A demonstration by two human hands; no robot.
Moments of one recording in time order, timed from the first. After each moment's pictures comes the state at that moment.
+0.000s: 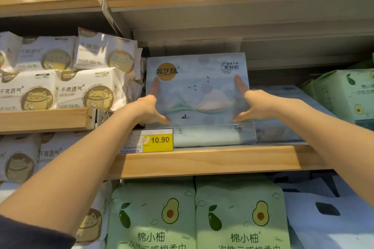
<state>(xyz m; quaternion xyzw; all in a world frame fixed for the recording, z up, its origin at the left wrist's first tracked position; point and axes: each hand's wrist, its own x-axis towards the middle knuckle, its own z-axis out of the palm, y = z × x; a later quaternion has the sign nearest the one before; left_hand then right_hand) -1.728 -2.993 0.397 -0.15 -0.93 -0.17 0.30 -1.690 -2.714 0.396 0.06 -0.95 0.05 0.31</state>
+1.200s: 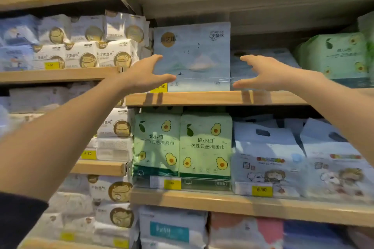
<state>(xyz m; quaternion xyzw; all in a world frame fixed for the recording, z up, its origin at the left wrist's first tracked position) -1.534 -2.963 0.336 -0.17 -0.91 -0.18 0.35 -1.530 -2.680 0.341 0.15 -0.93 0.09 0.32</state>
